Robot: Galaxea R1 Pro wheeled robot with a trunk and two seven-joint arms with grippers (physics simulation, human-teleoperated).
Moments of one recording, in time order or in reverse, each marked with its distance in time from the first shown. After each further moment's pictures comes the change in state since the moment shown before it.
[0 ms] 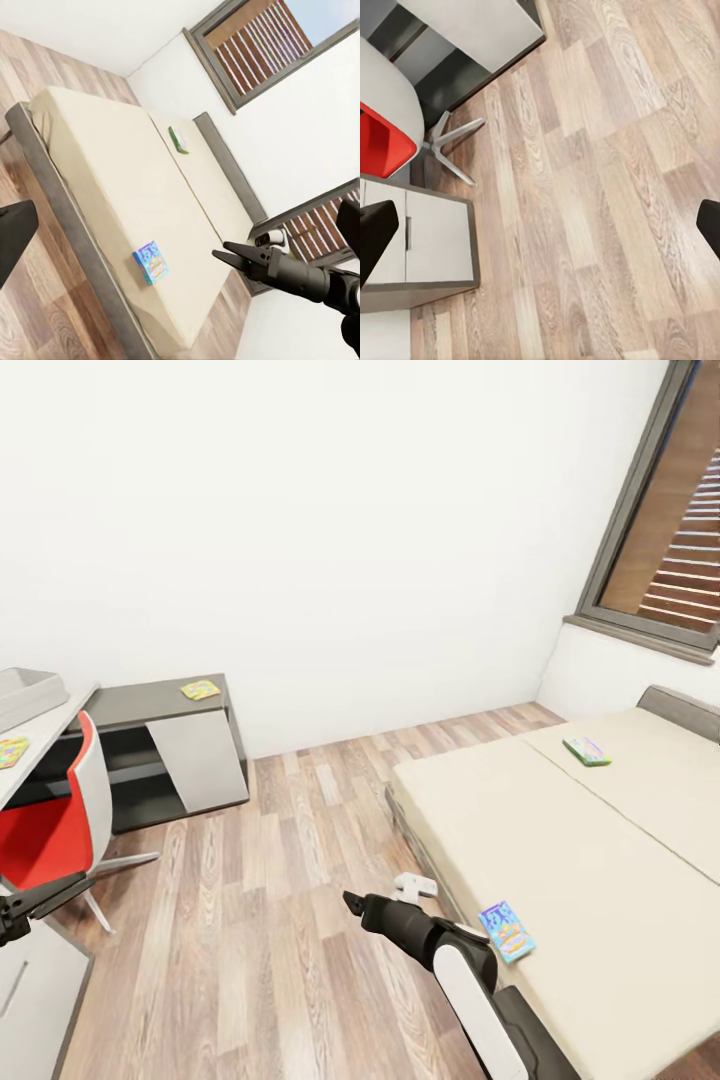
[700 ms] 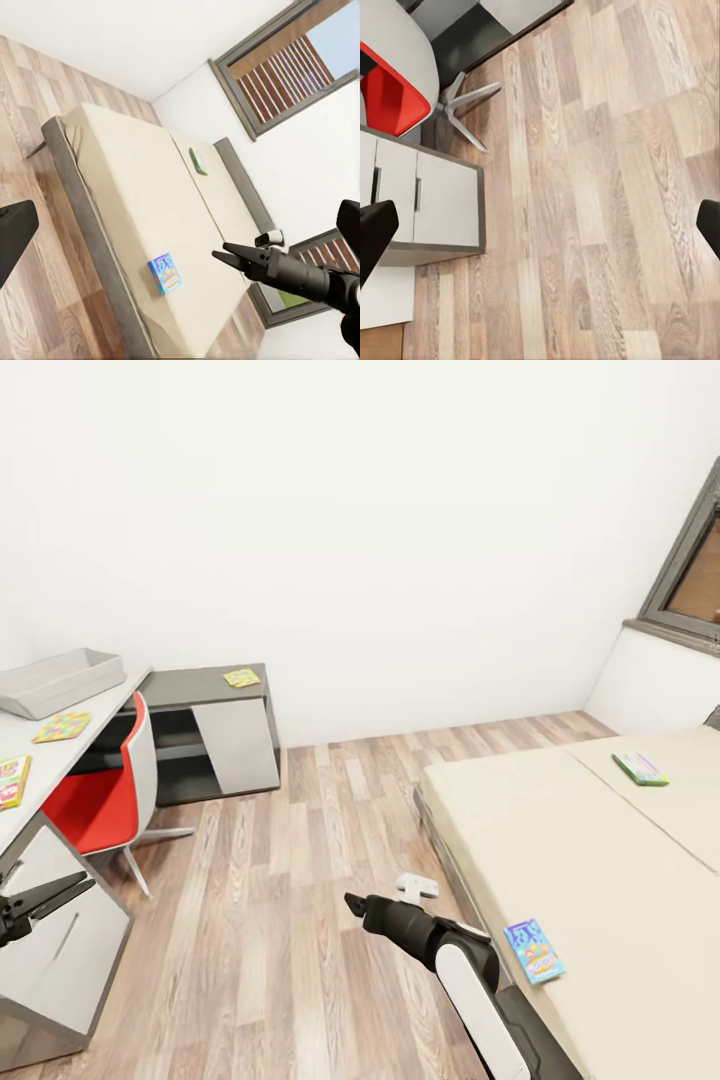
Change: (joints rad) left arm 0.000 -0.002 -0.002 0.000 -0.002 0.000 0.000; right arm 0.000 -0.004 -0.007 -0.001 0.000 0.019 0.000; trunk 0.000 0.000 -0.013
